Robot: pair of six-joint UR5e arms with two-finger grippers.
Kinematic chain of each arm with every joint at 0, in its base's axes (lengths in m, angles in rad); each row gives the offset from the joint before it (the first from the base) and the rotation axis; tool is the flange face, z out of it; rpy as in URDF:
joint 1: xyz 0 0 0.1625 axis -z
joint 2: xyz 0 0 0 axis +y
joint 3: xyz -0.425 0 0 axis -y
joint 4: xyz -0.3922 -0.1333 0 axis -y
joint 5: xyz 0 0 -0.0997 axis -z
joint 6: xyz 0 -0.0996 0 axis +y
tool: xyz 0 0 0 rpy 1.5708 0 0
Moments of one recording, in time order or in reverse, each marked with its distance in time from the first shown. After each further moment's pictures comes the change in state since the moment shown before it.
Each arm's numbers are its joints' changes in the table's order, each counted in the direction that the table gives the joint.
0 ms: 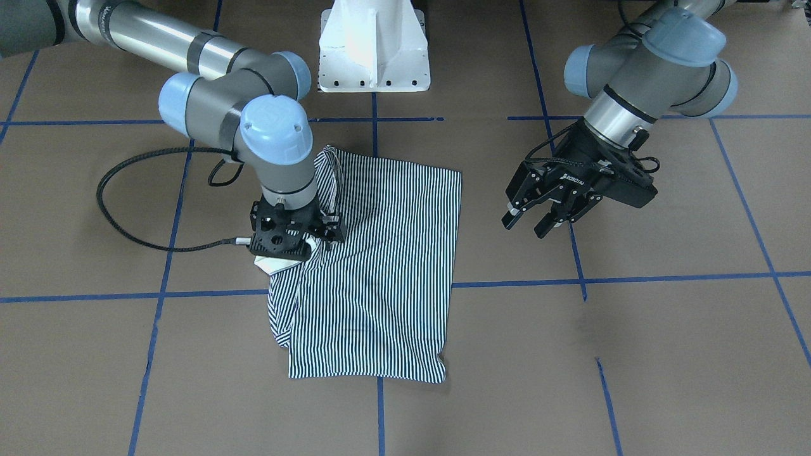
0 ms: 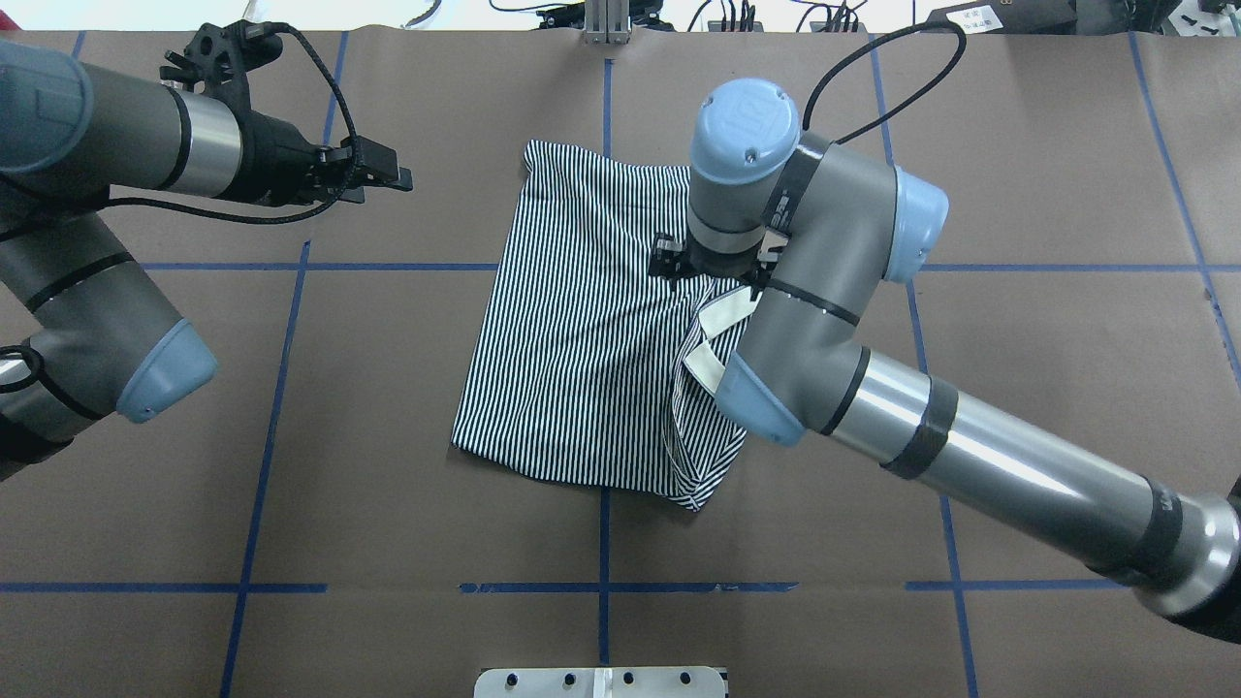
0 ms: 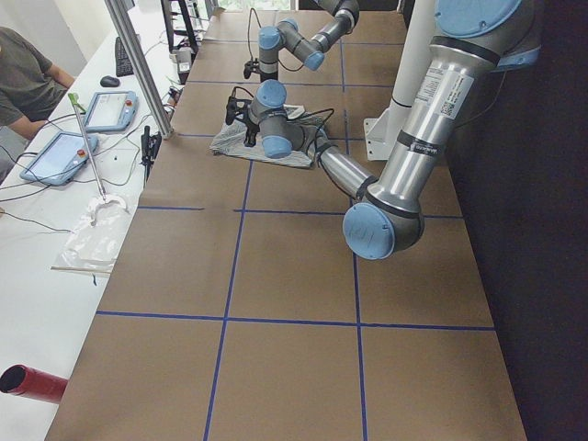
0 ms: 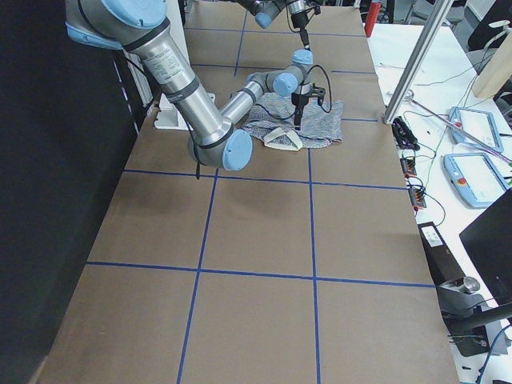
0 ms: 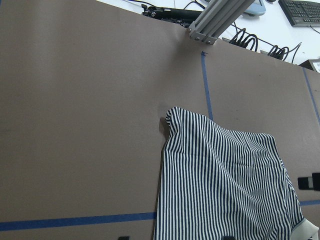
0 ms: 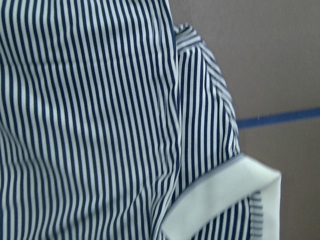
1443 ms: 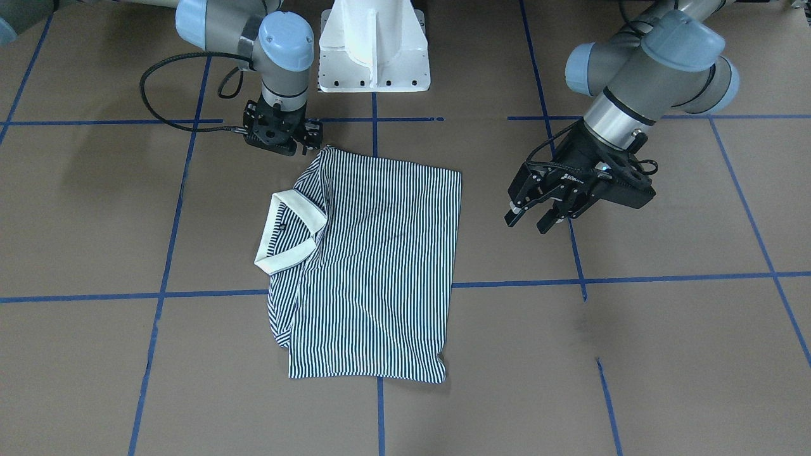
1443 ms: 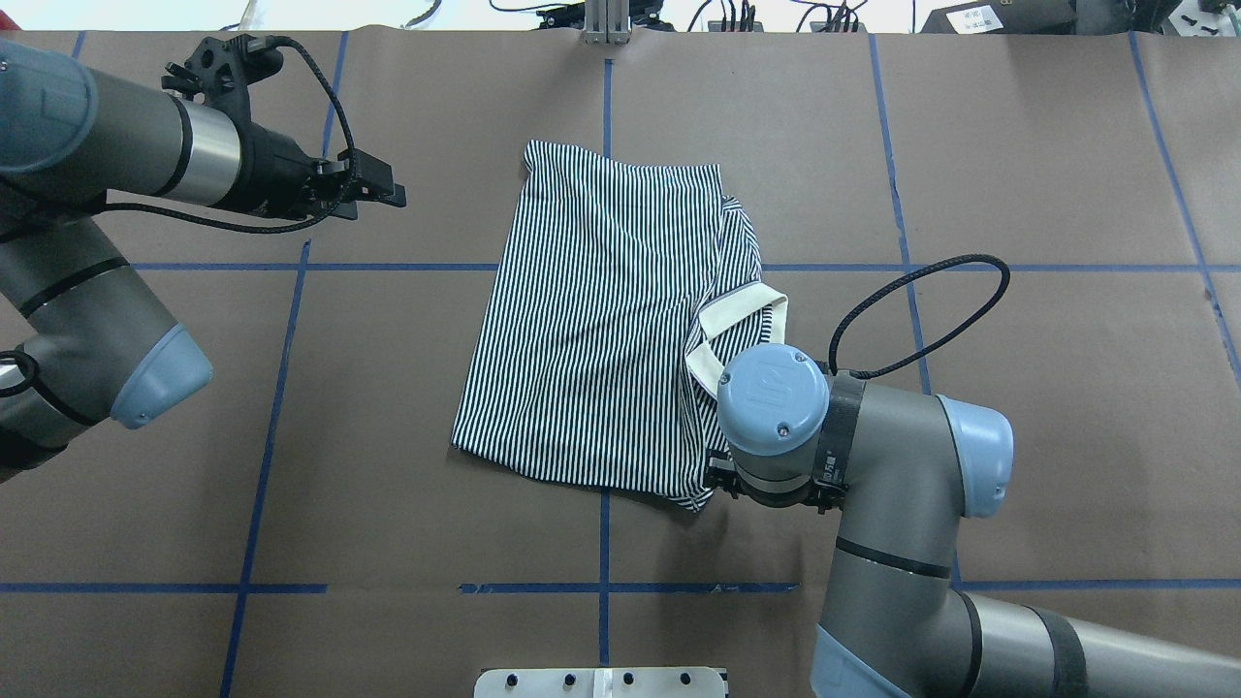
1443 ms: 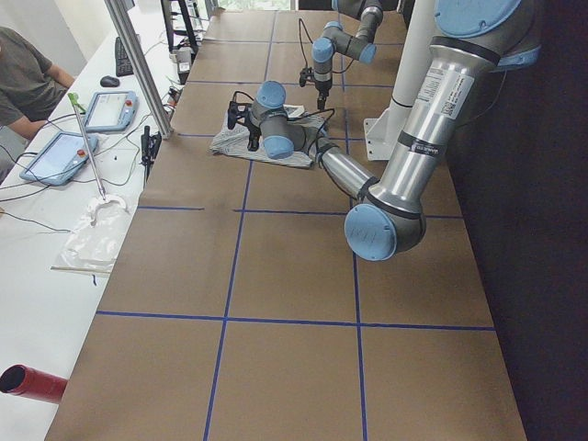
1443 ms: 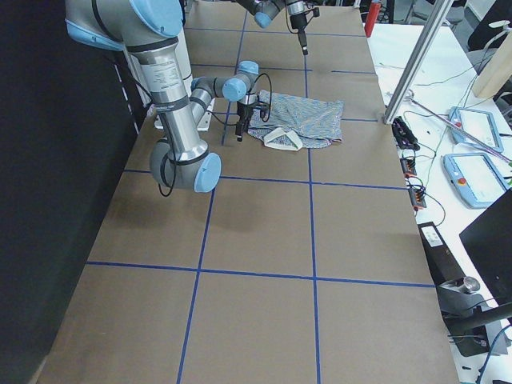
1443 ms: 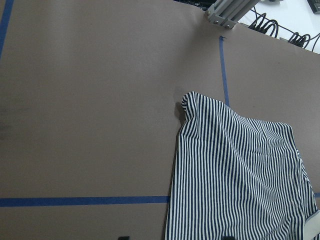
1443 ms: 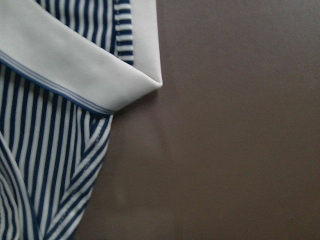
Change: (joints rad) left arm -0.002 -0.010 -0.015 0.053 -0.032 0.001; right arm 0.263 0.261 0.356 -0.238 -0.072 -0.237
